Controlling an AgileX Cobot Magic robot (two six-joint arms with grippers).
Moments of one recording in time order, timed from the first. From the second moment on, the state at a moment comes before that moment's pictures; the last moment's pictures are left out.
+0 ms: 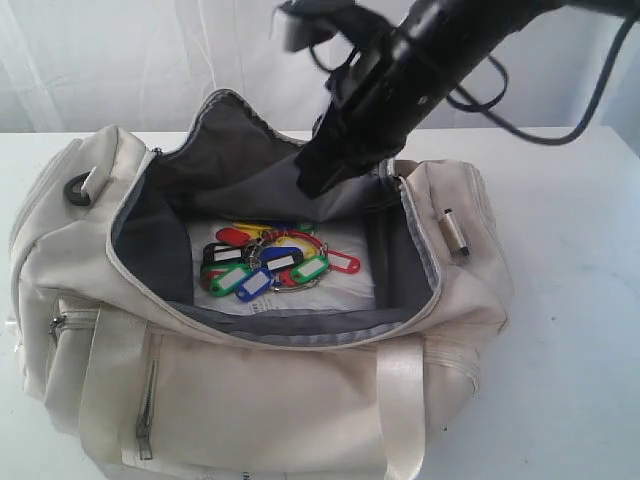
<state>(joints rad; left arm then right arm) -0.21 0.73 -0.90 -0.15 0.93 0.33 0.62 1.76 -1.58 0.48 1.07 -0.69</state>
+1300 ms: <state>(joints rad) -0.21 0.55 -0.66 -0.16 0.71 0.26 0.70 2.02 -1.52 0.12 0.70 -0.31</state>
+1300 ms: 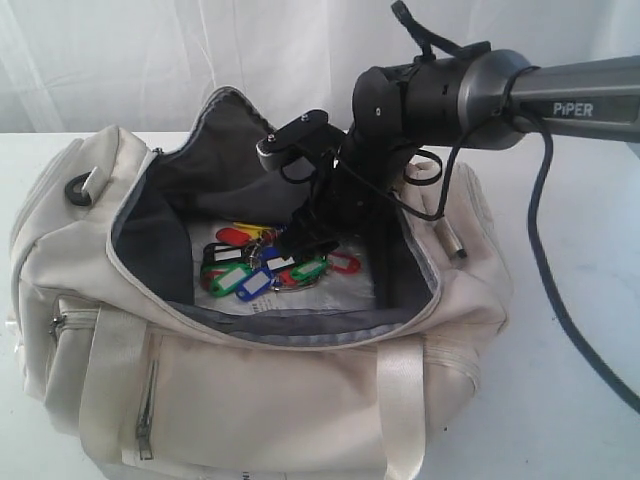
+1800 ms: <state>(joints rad) -0.21 0.55 -0.66 -0.16 0.71 0.26 0.74 2.06 -1.52 0.12 0.65 -0.31</state>
